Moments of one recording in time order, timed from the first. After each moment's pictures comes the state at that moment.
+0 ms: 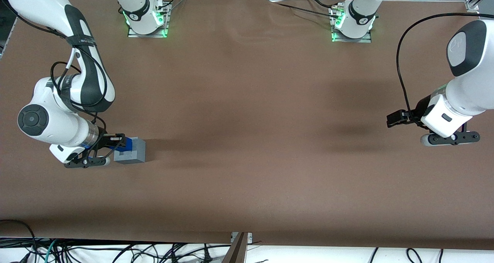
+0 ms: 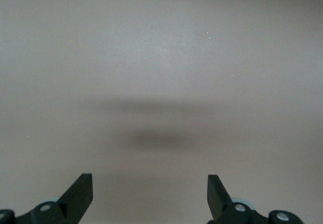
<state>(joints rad) 0.05 0.52 0.03 -1.58 -0.02 2.04 -0.01</state>
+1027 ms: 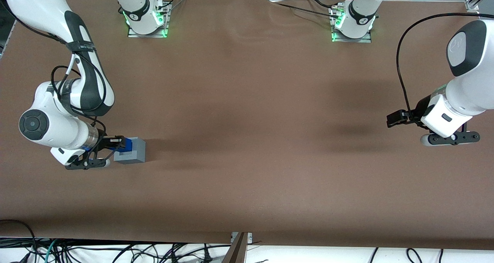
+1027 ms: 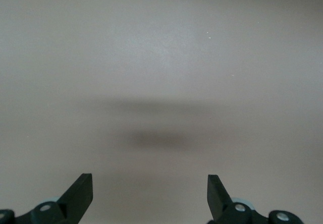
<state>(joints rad) 0.04 0.55 0.04 -1.57 -0.02 2.05 -0.02</state>
